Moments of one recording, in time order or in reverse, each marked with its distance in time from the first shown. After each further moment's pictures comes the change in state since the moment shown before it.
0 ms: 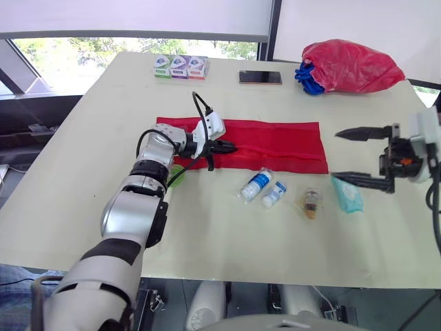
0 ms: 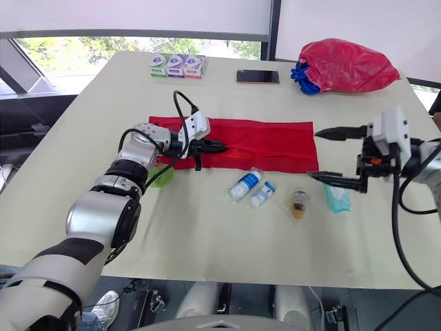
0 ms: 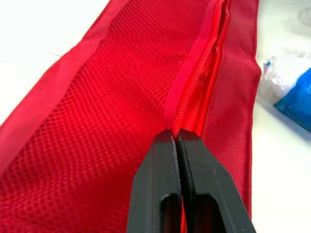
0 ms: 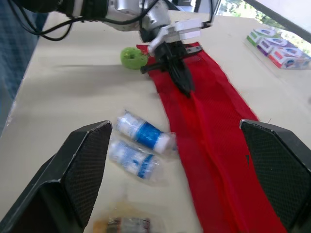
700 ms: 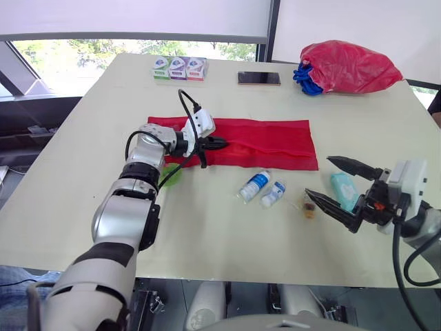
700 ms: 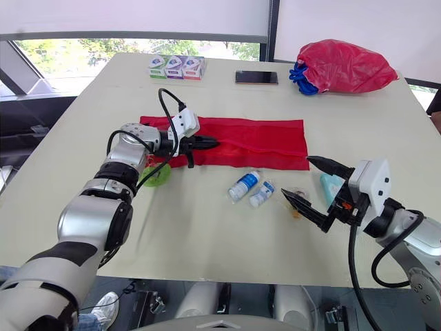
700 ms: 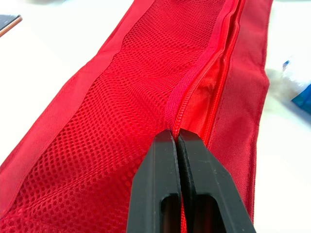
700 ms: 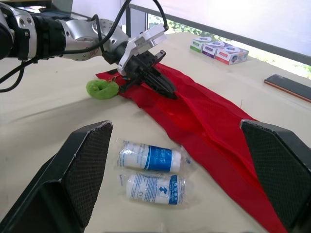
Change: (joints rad) left arm 0.037 0.039 0.030 -0.065 -0.027 -0.010 0.023; right arm 0.569 0.286 -0.132 -0.668 0.084 0.142 -0.664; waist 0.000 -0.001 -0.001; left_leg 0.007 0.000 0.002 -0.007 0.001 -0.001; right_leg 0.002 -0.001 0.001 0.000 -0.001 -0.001
